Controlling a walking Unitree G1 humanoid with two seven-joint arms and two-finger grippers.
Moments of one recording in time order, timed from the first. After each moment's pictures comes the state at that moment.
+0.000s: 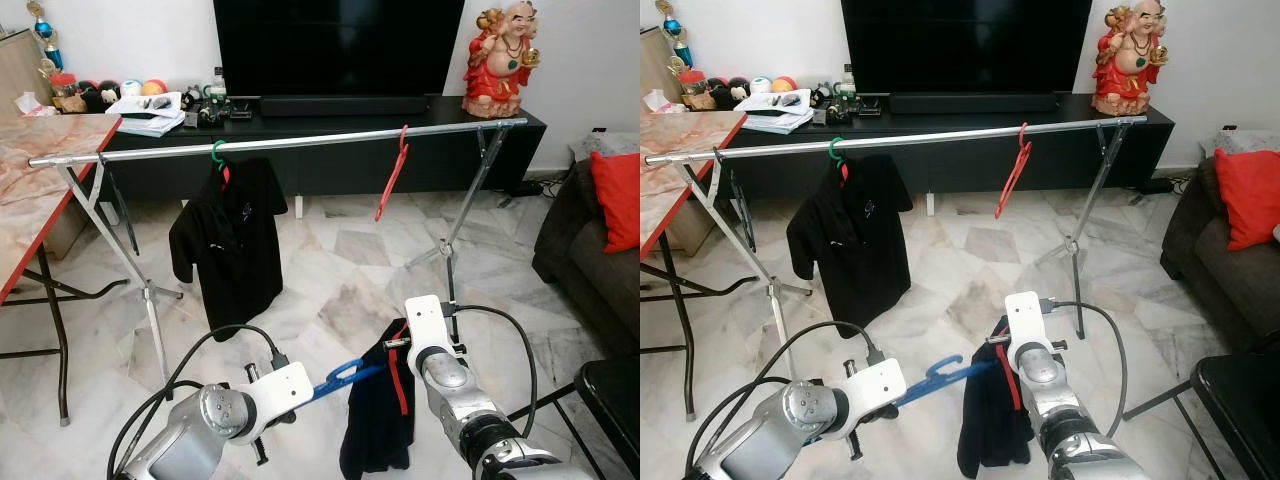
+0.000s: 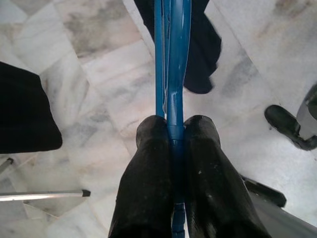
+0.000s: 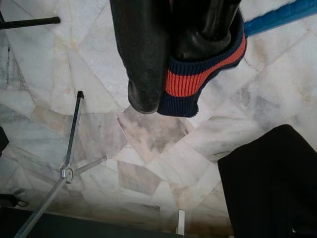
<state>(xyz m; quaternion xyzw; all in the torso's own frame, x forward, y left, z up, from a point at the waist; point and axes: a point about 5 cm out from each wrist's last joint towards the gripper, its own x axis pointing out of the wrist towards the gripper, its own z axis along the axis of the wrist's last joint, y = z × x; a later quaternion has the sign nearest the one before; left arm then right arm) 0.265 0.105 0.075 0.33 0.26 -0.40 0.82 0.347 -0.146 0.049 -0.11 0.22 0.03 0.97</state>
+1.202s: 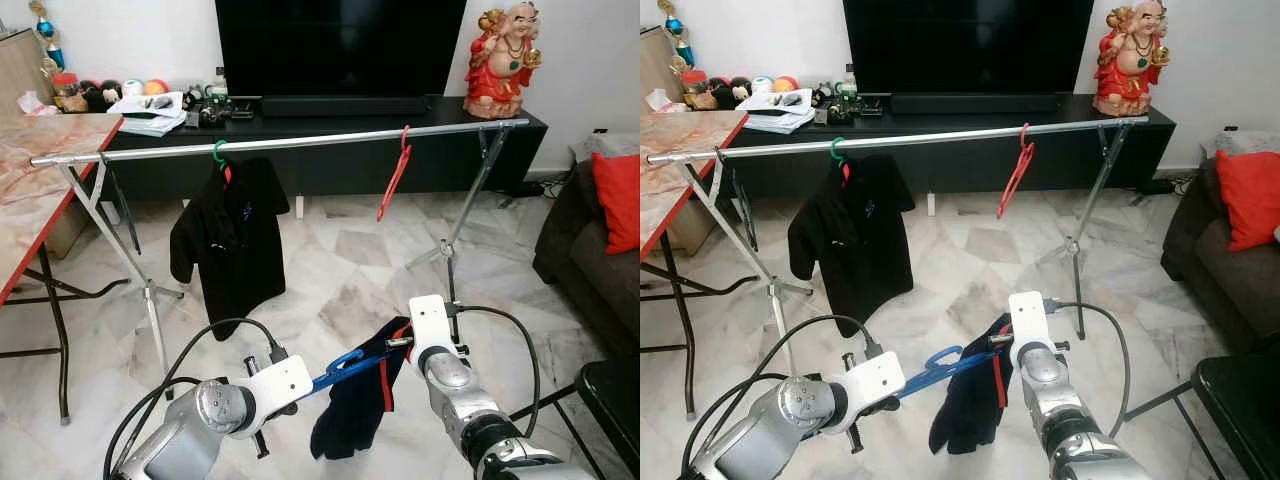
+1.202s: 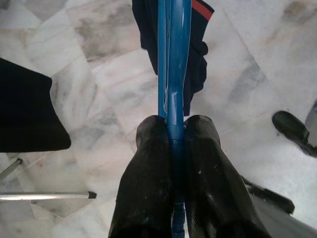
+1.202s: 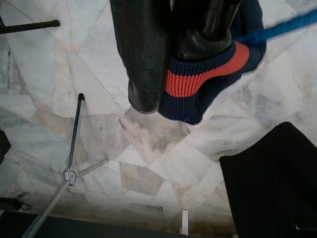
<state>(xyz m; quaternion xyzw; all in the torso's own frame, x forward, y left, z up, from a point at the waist) 0.266 0.108 0.081 0.33 0.25 -0.38 0.82 0.347 -0.149 0.049 -0.10 0.22 0.02 0.97</state>
